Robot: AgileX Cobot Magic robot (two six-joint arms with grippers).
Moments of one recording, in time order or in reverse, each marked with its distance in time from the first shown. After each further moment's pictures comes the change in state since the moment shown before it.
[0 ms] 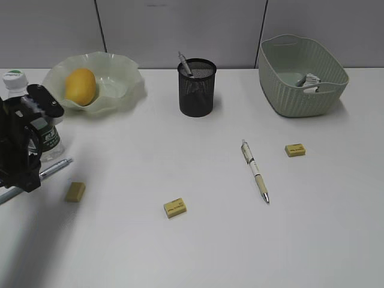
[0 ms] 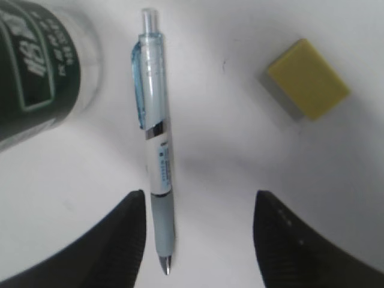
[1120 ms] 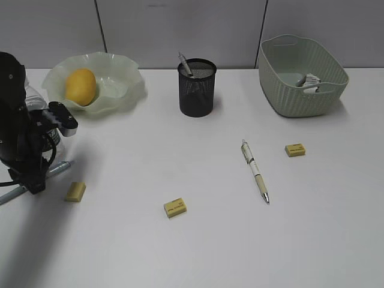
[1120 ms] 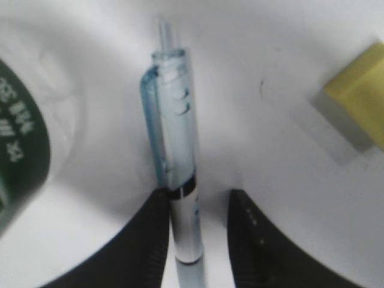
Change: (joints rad) left arm 0.035 0.239 -0.168 -0.020 0.078 0.115; right arm 0.000 0.000 0.000 0.000 0.000 0.001
